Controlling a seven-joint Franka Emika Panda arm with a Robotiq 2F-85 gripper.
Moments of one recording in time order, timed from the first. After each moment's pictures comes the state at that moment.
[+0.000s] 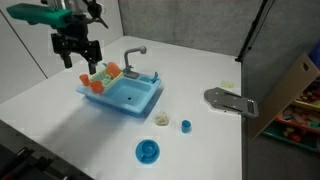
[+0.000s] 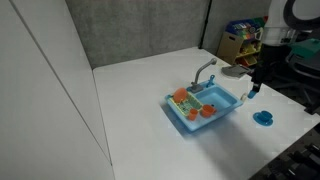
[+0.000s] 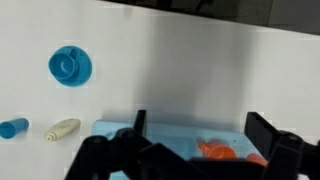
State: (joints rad) arm -0.01 -0.01 0.01 -2.32 0.02 2.06 -0.10
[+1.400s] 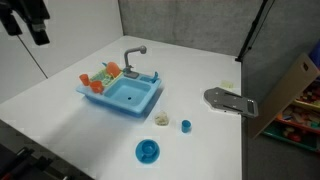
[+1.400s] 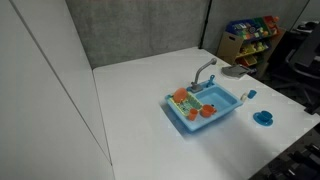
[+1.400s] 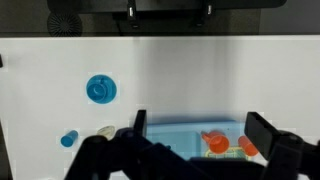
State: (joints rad) arm -0.05 -0.54 -0.02 -2.48 0.01 1.82 0.00
